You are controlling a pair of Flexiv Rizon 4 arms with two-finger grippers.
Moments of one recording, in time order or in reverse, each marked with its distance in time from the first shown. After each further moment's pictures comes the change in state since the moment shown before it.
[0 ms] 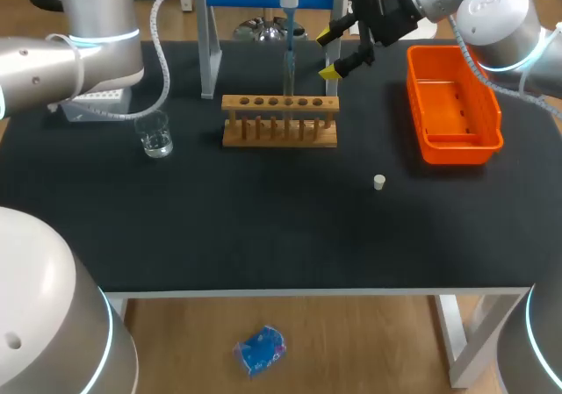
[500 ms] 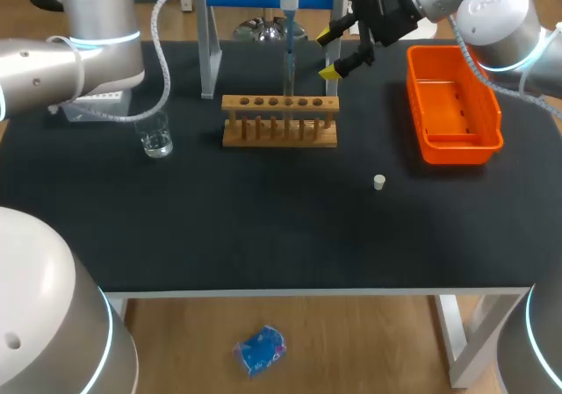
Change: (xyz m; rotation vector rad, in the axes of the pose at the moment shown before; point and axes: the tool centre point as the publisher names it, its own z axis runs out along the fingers) left arm 0.001 0.005 0.001 0.000 0.002 -0.008; right arm 0.000 0.000 0.000 0.000 0.000 0.000
